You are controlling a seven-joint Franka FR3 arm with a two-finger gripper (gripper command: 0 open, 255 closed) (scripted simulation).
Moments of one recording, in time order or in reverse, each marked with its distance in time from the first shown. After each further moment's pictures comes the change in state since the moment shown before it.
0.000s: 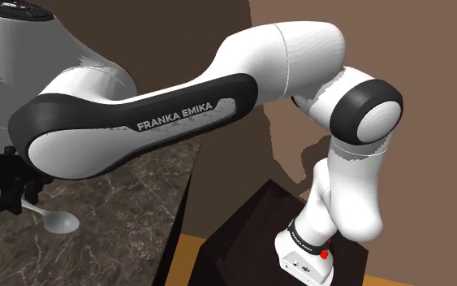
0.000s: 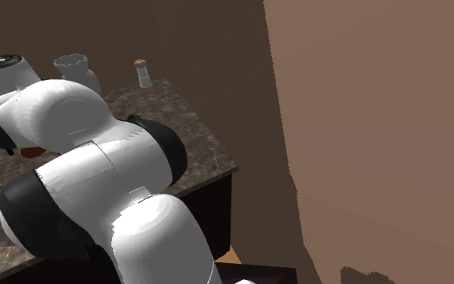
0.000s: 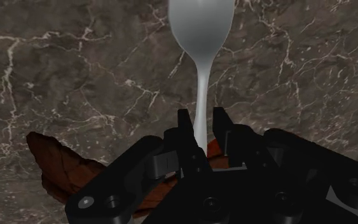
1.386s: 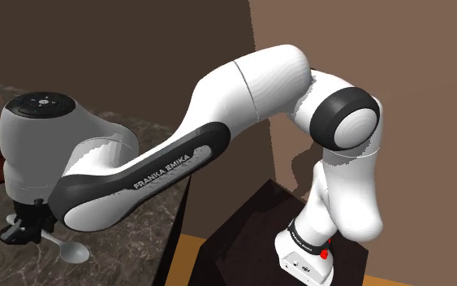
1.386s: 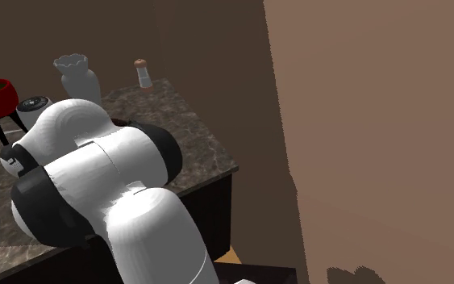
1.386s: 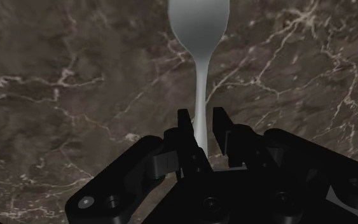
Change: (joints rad) arm 0.007 0.093 -0.019 -0.149 -0.036 0.240 0.025
